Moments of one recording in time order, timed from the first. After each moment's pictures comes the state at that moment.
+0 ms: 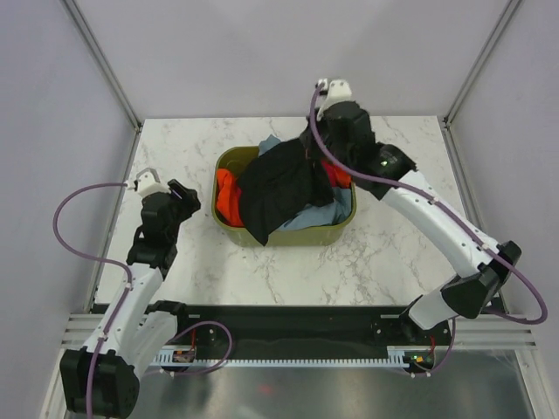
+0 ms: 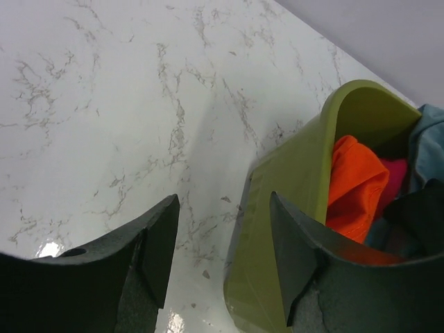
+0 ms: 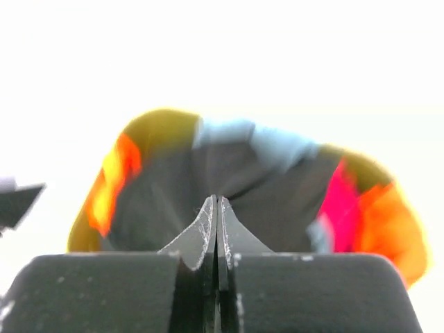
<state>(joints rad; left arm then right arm) -0.11 0.82 0.53 -0.02 -0.24 -0.55 0.71 1.51 1.58 -0.46 0.18 0.35</state>
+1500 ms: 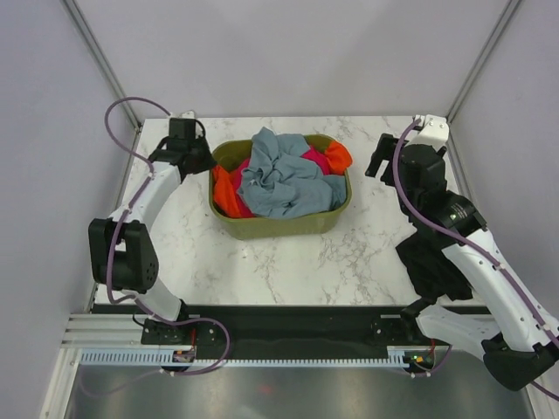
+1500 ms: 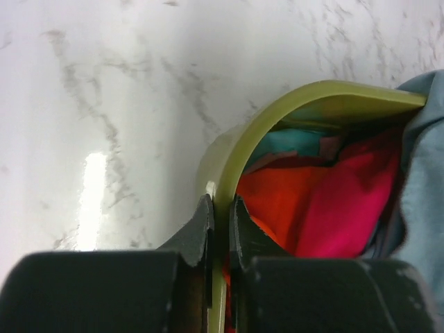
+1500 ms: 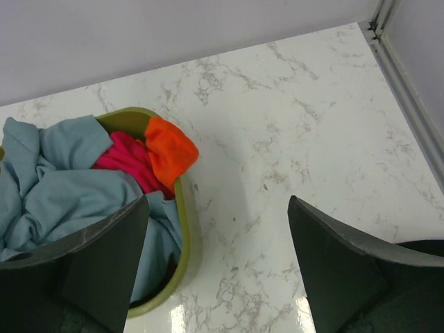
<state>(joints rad) -0.15 1.64 1.35 -0.43 -0.03 -0.40 0.52 1.04 1.27 -0.57 0.59 0.39</state>
